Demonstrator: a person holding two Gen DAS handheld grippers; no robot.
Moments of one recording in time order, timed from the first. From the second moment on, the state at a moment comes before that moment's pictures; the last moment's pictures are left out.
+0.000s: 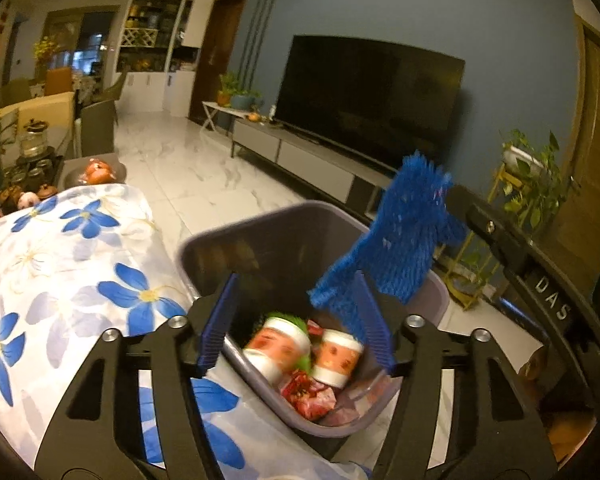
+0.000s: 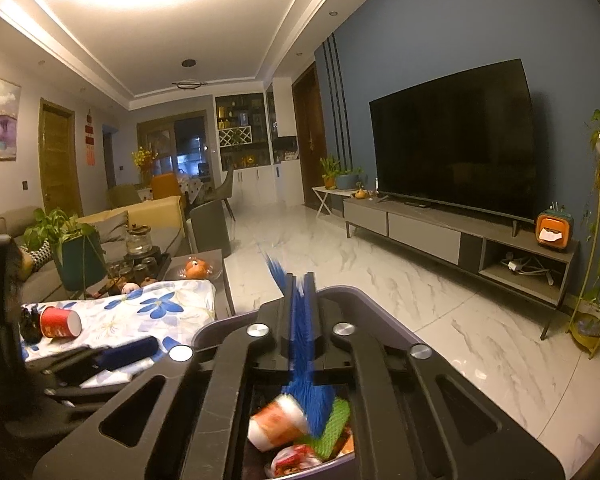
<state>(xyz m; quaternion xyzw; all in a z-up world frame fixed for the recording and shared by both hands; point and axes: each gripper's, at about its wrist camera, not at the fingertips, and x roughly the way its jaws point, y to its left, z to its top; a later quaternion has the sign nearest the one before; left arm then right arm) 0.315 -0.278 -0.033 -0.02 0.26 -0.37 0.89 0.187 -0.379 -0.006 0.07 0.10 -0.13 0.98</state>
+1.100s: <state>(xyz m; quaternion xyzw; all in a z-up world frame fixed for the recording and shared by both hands) 0.291 -0.030 -0.022 -0.10 0.20 -0.06 0.97 0.198 -0.268 0.000 0.06 0.10 -0.04 0.99</state>
